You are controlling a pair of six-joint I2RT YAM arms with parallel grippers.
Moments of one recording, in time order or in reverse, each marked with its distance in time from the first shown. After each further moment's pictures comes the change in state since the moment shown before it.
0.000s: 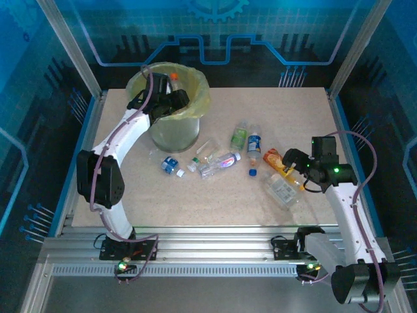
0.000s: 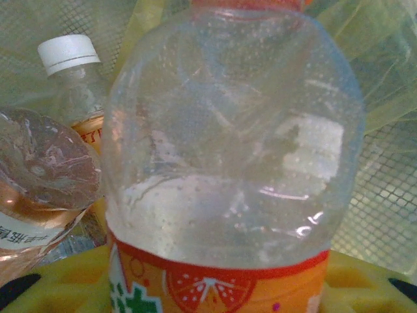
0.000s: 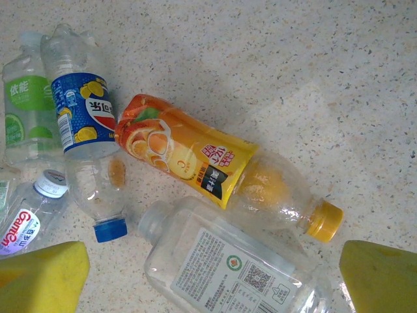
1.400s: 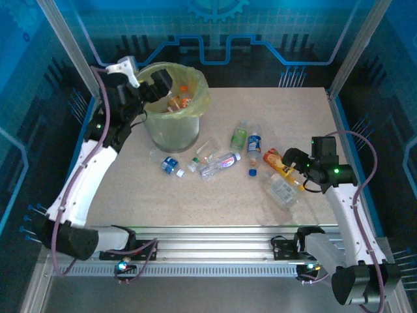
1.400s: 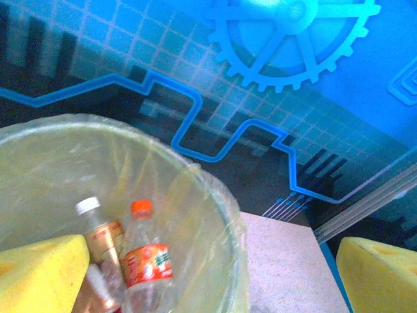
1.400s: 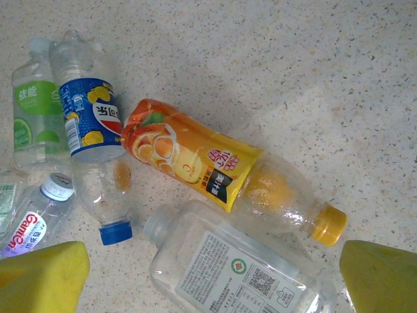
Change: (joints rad) left arm 0.000 -0.539 -0.182 0.109 -0.138 0.087; right arm 0.008 -0.008 0.000 0.015 0.003 0.007
